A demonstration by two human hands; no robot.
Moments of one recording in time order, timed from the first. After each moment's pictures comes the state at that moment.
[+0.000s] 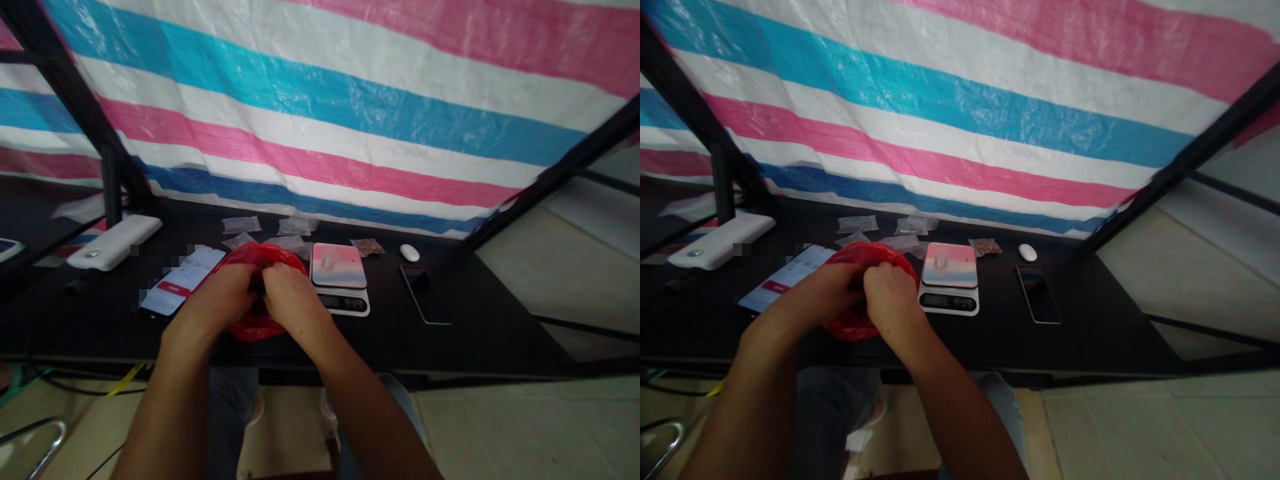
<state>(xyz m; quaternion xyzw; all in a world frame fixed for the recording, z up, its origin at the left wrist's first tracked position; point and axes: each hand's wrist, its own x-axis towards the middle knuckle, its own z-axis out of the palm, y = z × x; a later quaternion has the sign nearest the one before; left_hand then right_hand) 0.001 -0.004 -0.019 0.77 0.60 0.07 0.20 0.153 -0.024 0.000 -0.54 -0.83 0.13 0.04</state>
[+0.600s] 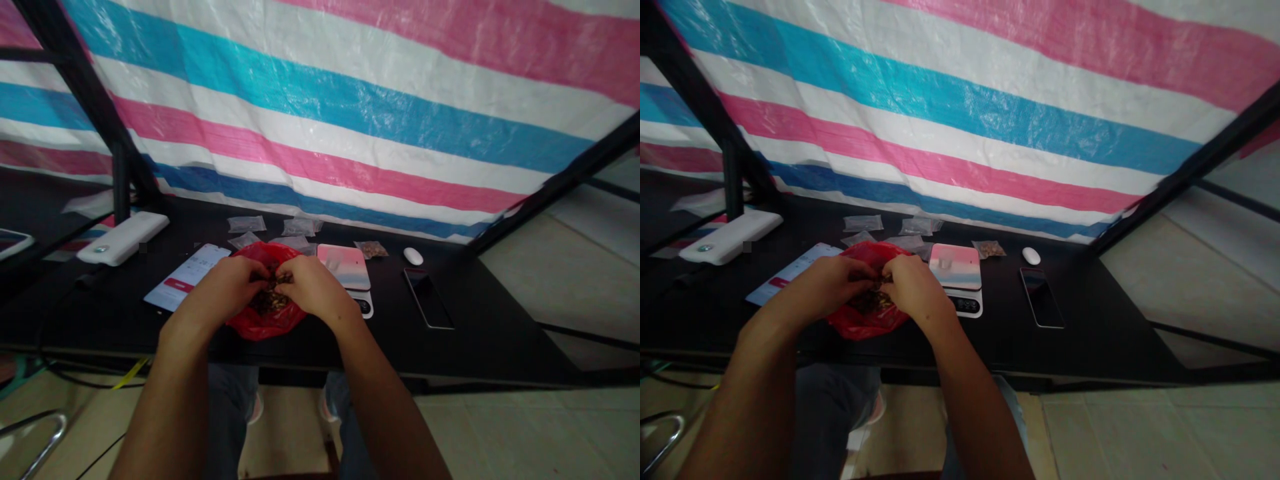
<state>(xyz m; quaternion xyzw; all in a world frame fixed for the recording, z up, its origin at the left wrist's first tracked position) -0.001 -0.007 0.002 0.77 0.59 0.08 0.23 0.185 -0.010 0.006 -0.50 -0.82 0.25 0.15</state>
